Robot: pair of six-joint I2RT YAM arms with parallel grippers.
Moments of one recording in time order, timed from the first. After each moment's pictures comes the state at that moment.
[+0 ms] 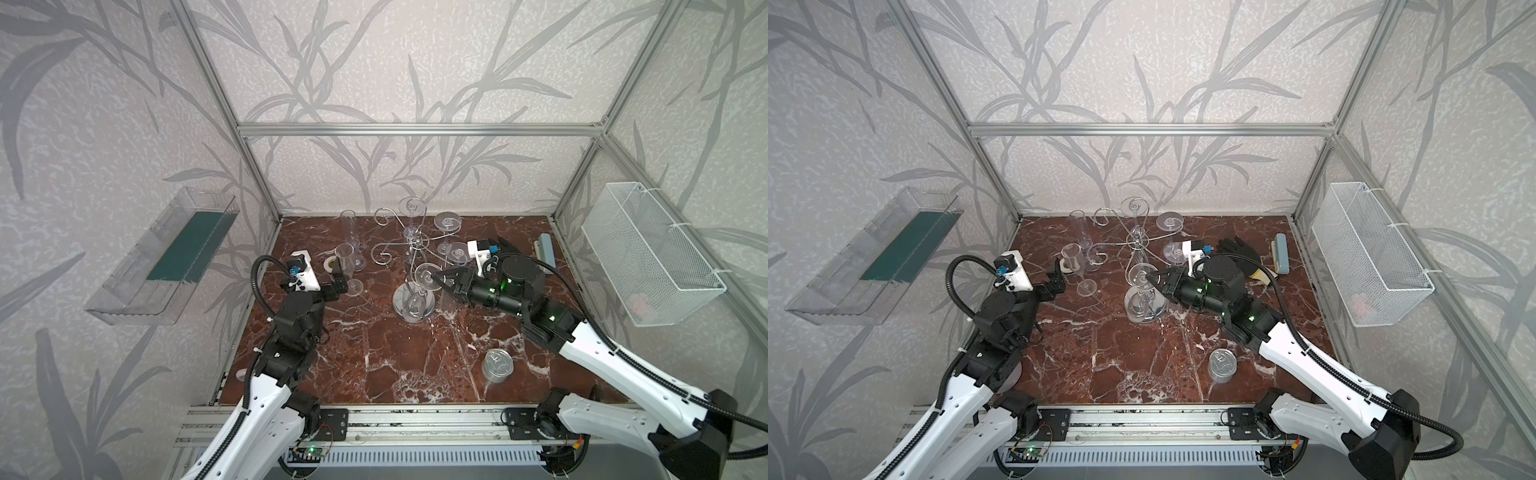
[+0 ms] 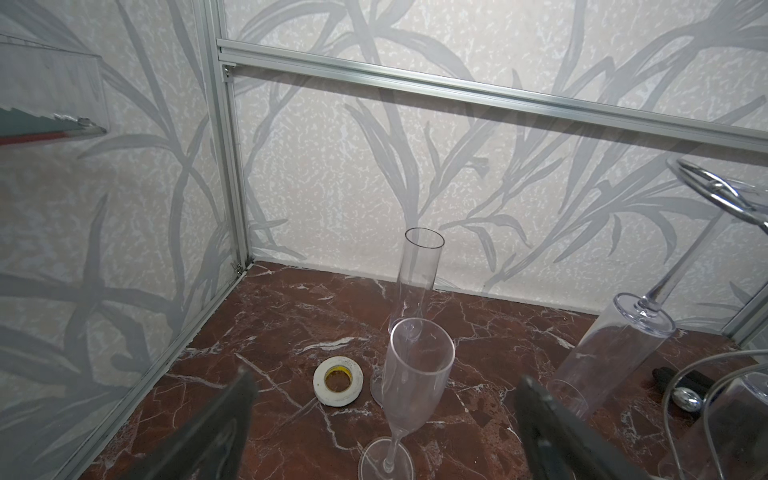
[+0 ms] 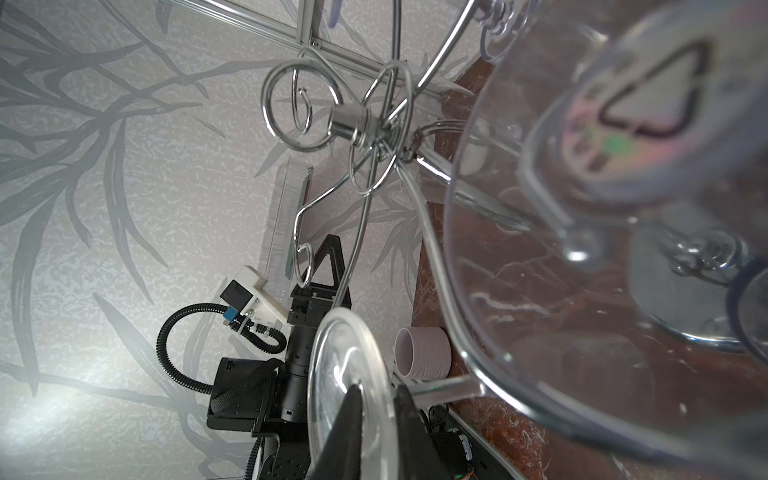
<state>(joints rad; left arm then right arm) -0.34 0.65 0.56 0.05 -0.42 -0.18 0.74 1.06 0.95 -0.09 -0.32 1.21</state>
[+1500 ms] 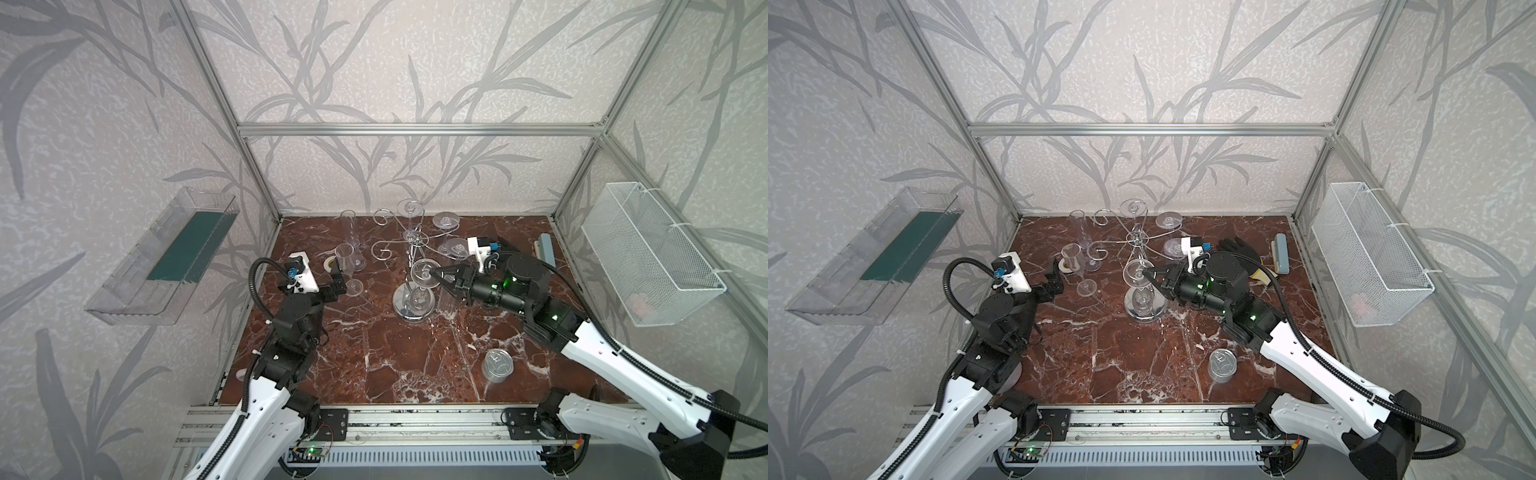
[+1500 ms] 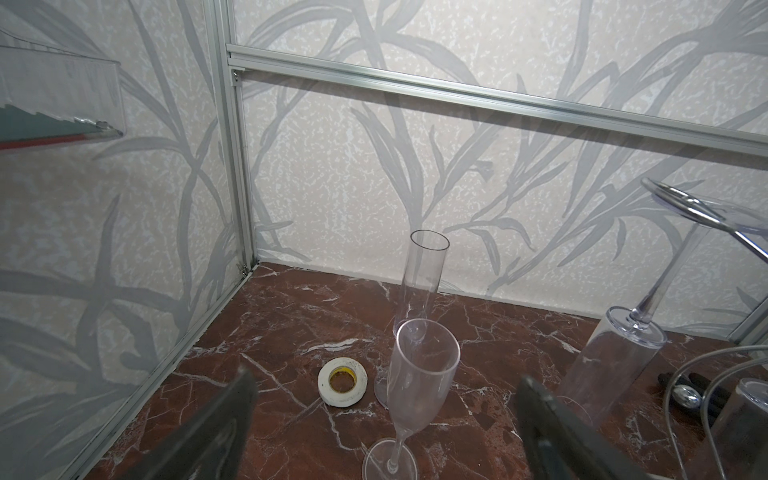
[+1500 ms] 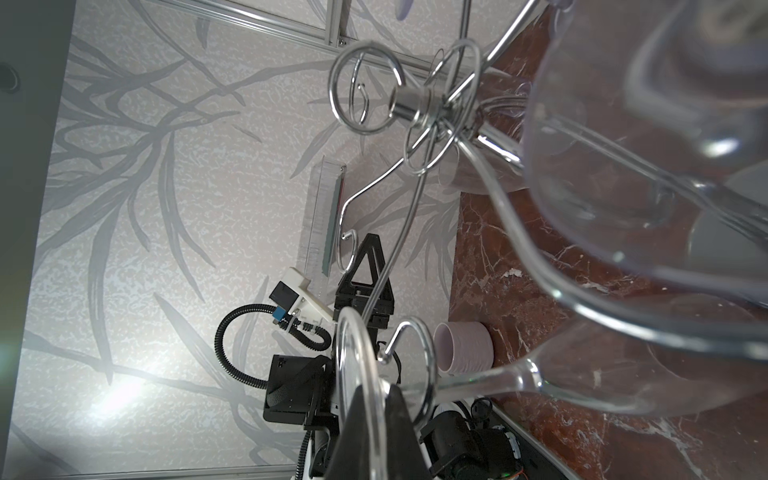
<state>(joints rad) -0.34 0.63 0.55 0.05 -0.43 -0.17 0.75 1.06 0.99 -0.05 -0.34 1.31</state>
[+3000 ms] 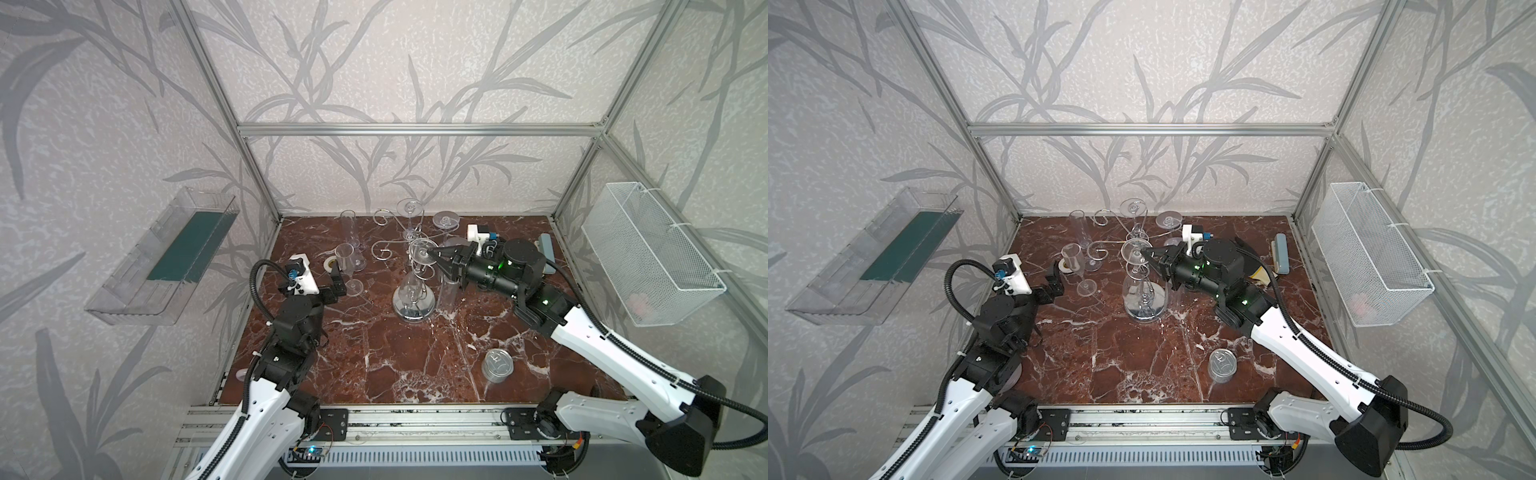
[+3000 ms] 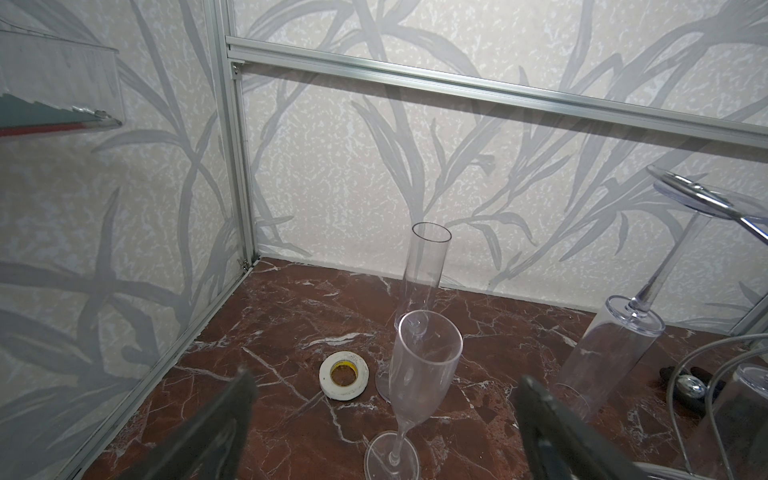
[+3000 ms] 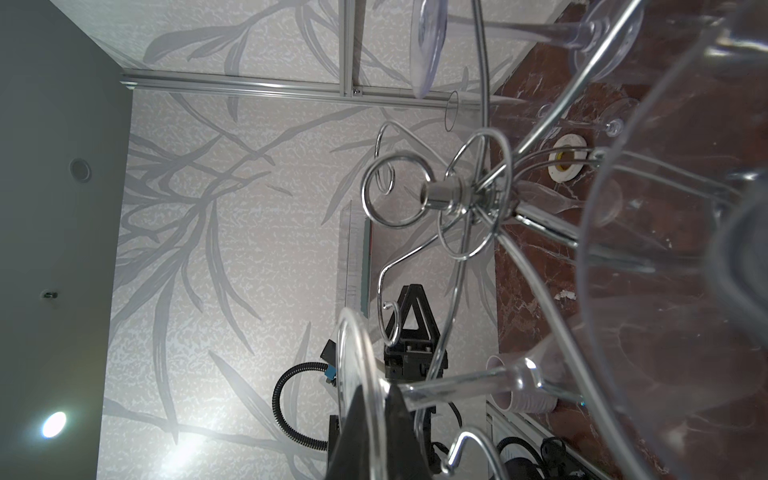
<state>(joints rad) -0.34 0.62 0.53 0.04 -0.43 -0.18 0.69 1.17 1.07 0.04 -0.32 1.50</state>
